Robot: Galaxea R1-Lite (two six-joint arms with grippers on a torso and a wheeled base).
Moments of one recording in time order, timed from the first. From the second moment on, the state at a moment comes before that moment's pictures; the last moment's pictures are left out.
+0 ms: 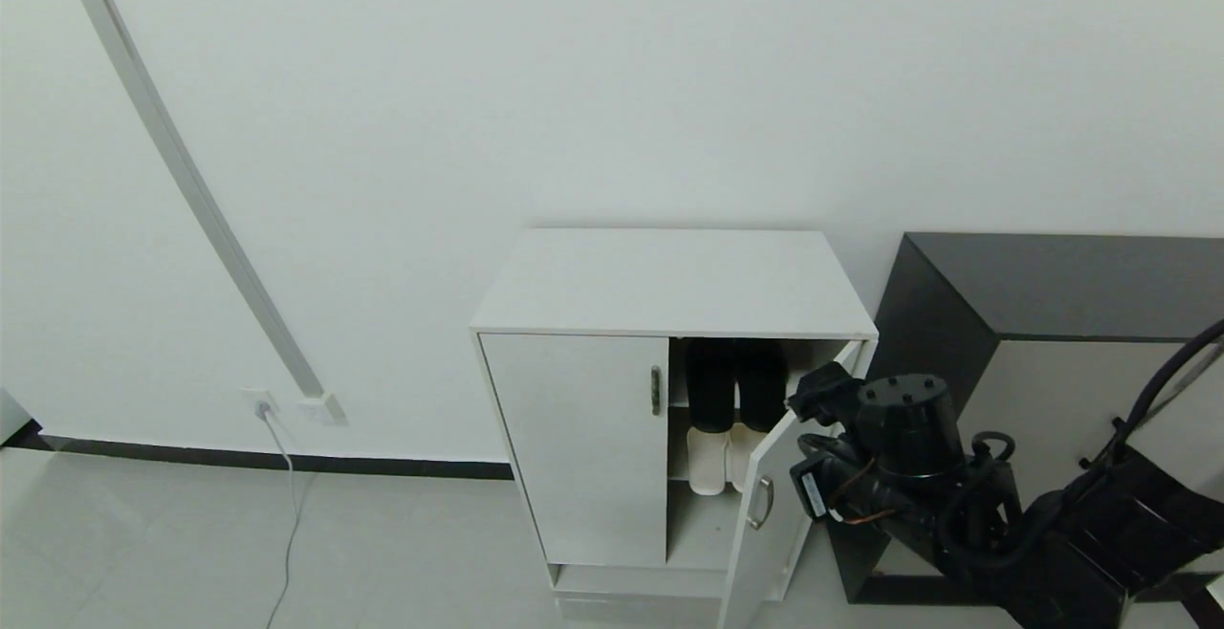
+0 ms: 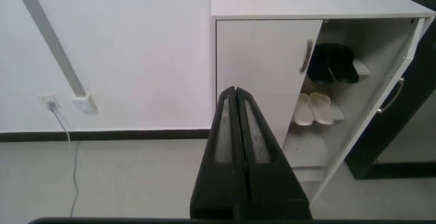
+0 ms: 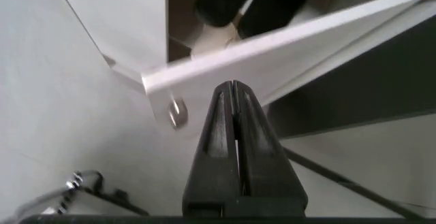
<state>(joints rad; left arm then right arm) 0.00 0.00 0.00 0.00 -0.03 0.01 0.63 1.98 -0.64 -0.87 -0.34 -0.12</state>
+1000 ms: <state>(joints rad) 0.00 0.00 0.00 0.00 -0.03 0.00 0.61 2.12 -0.67 -0.96 -0.31 -0.13</state>
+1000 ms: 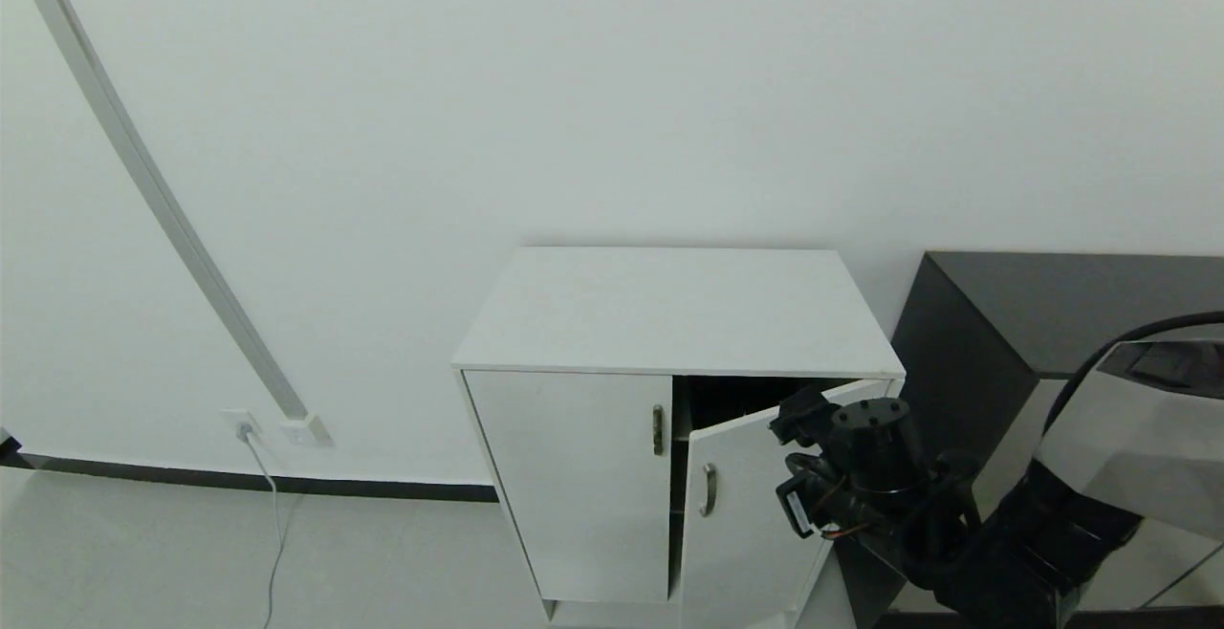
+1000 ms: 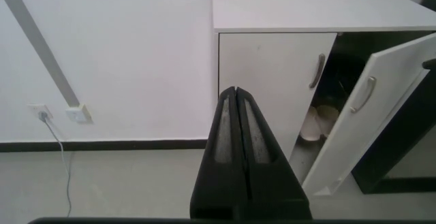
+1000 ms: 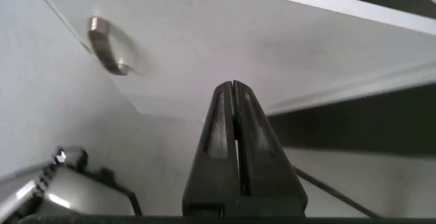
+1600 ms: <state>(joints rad) 0.00 0.00 0.00 0.00 -0.03 0.00 0.60 2.27 -0.81 -1.05 -0.32 -0.02</state>
